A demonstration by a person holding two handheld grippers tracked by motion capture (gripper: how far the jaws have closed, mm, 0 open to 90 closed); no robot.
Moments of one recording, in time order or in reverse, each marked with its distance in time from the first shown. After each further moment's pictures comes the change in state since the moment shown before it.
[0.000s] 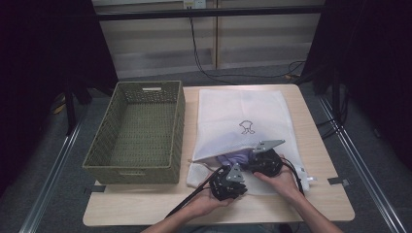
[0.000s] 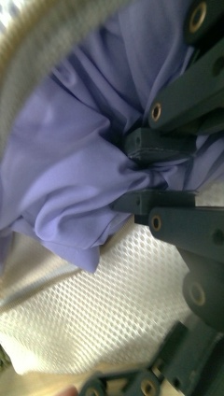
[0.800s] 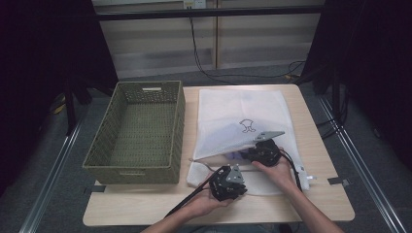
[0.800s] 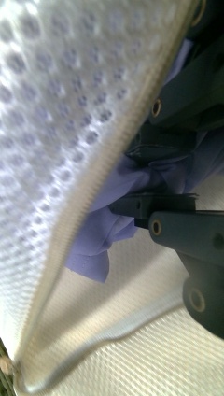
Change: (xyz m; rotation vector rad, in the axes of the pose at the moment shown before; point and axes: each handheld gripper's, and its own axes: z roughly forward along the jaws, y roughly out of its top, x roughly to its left) left arm 0.000 -0.001 0.000 -0.010 -0.005 0.004; right arm -0.026 0.011 0.014 -0.043 -0.077 0.085
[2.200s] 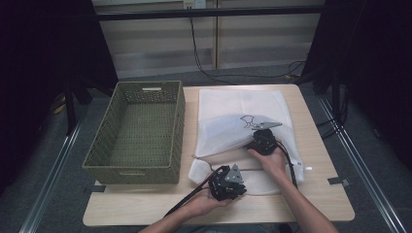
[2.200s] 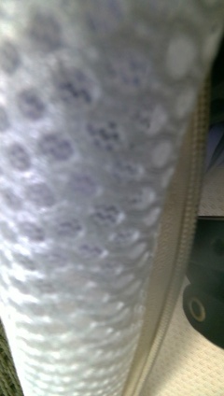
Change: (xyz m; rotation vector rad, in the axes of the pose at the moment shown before) left arm 0.002 -0.001 -0.001 -0.001 -0.012 0.000; right arm -0.023 0.018 0.022 -0.042 -0.126 0.092
